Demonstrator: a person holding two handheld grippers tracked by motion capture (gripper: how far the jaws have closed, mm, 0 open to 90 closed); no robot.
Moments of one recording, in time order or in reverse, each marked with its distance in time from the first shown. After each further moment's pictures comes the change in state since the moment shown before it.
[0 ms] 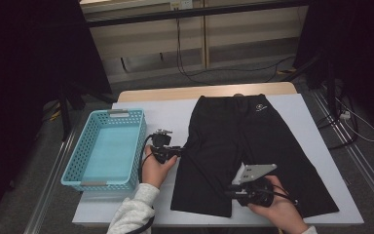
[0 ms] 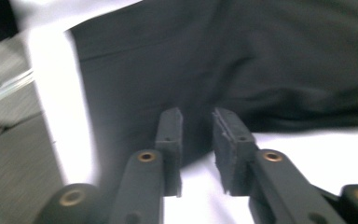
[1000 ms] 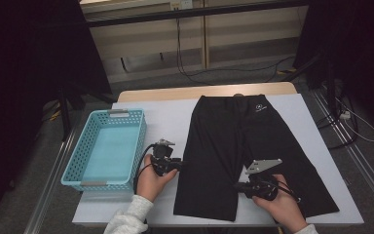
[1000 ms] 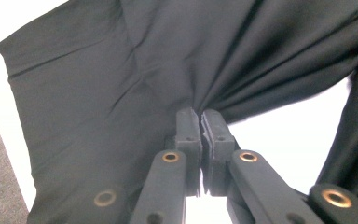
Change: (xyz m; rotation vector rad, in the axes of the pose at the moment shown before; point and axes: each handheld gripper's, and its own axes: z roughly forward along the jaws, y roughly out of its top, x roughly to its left) left arm -0.018 -0.023 -0.013 0.093 -0.052 0.070; right arm -0.021 -0.012 0.004 0.052 -0.058 0.150
